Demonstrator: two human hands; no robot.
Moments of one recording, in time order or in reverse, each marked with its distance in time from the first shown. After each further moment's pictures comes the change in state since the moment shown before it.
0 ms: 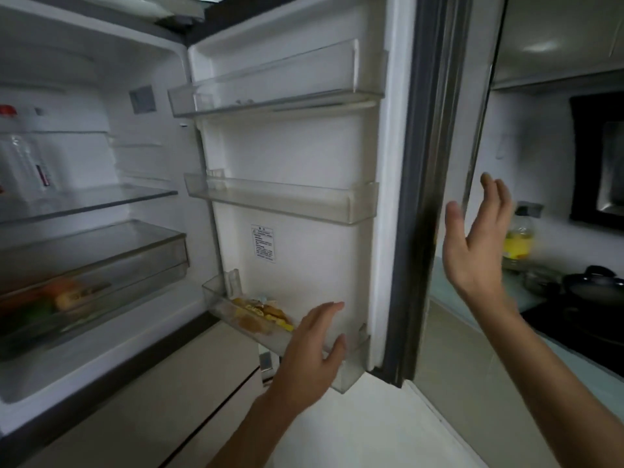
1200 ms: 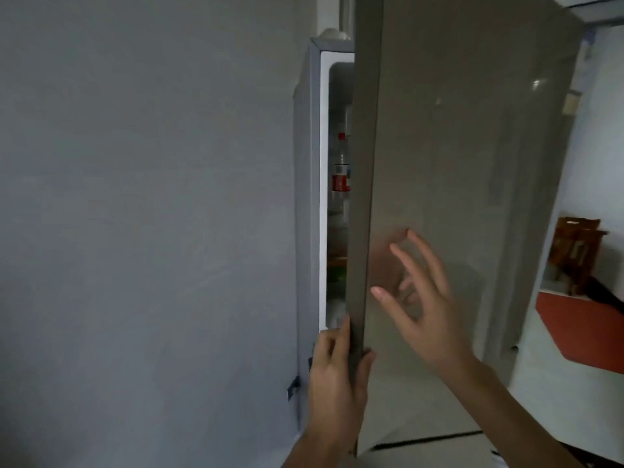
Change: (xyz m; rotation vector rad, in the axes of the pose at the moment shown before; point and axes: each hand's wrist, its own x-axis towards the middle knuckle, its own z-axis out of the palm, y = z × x) left_hand -0.180 -0.036 -0.229 0.532 0.800 -0.486; right_hand -0.209 -0.260 0.223 0.744 -0.647 -0.576
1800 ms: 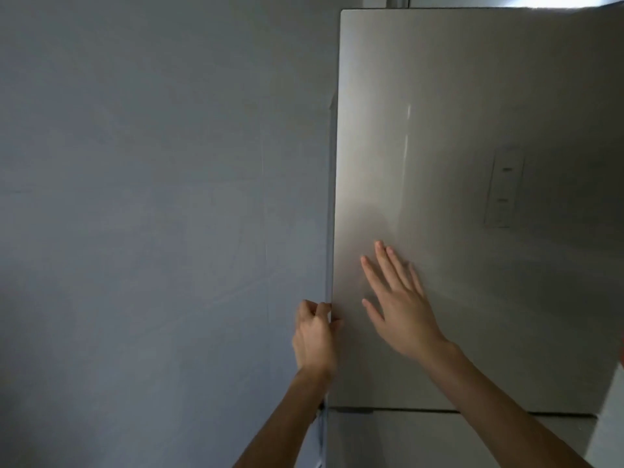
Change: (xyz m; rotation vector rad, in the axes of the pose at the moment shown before) left_hand 0.133 -0.078 0.006 0.398 0.095 -0.316; right_hand 0.075 0.073 0.110 -0.501 -0.453 -0.095
